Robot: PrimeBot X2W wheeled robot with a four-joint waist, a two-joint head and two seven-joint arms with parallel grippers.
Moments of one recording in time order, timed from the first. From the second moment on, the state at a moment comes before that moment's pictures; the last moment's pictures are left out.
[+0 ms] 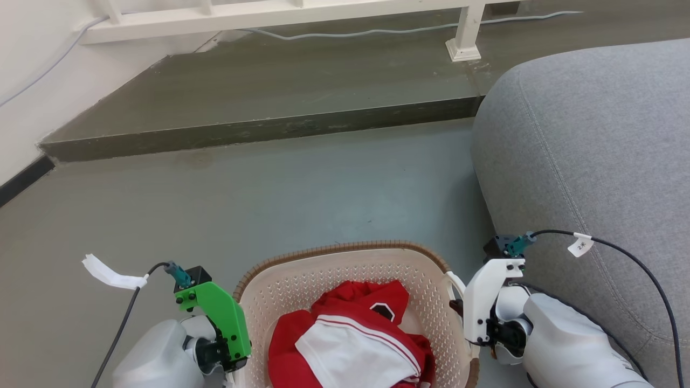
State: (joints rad) left arm -0.59 0.01 -0.62 1.22 -0.97 -0.12 0.50; right arm -0.54 -0.03 0.66 1.18 0.75 0.13 0.27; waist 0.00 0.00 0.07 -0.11
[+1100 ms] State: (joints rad) left arm -0.59 0.01 -0.64 1.22 -0.98 -0.12 0.48; right arm -0.54 -0.03 0.68 1.18 0.78 0.13 0.26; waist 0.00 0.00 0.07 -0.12
